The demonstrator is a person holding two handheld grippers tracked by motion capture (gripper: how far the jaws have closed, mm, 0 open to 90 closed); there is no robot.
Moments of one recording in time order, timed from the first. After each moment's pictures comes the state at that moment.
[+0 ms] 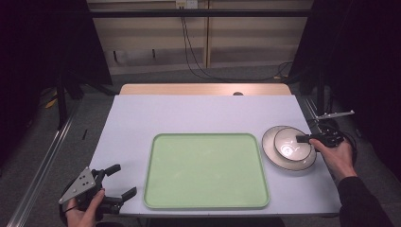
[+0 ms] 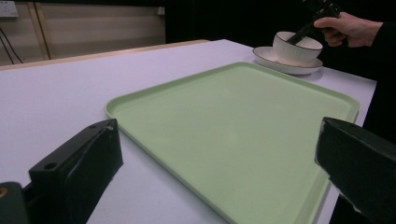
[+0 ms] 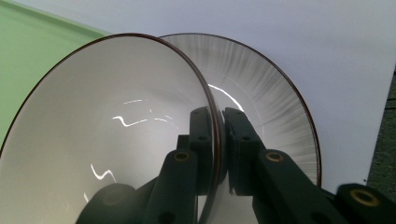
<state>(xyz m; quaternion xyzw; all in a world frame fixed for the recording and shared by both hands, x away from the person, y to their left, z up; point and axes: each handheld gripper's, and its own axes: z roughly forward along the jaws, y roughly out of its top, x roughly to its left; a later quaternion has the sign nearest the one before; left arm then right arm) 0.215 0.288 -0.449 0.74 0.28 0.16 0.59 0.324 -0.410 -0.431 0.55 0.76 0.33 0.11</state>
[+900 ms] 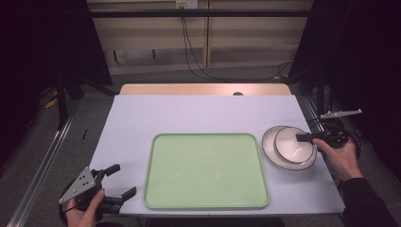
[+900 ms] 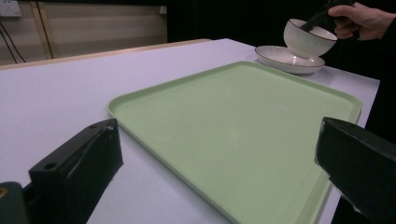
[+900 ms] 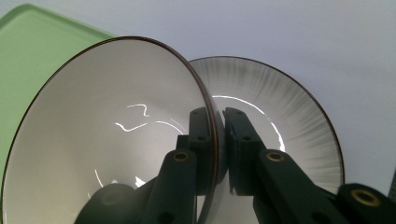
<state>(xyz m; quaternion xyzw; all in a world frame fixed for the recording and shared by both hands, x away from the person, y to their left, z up) 0.215 0.288 -0.449 0.74 0.29 0.16 0.59 0.311 -0.404 -0.408 0.51 0.77 0.38 0.10</state>
